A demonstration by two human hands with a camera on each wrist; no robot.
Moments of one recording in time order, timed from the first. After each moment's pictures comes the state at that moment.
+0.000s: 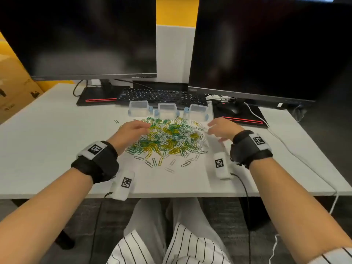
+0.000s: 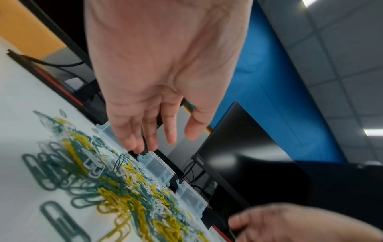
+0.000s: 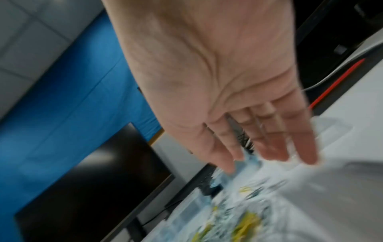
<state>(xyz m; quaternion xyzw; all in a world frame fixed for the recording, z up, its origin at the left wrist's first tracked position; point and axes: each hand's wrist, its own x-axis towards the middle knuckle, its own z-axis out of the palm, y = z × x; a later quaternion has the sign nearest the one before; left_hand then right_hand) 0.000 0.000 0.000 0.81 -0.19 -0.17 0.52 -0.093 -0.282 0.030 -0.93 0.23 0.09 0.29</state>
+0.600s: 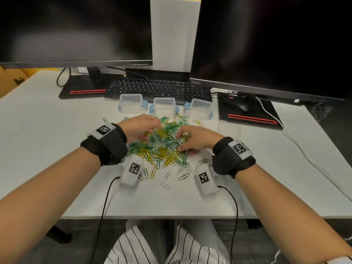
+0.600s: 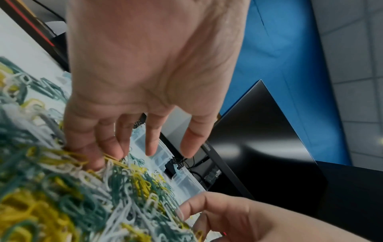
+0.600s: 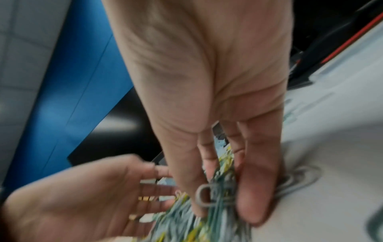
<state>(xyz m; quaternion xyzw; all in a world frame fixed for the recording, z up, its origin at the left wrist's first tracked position) 0.057 -0.074 -0.005 0.82 -0.13 -0.31 0.46 -0.027 -0.261 -0.017 -0.90 0.08 0.20 0.38</state>
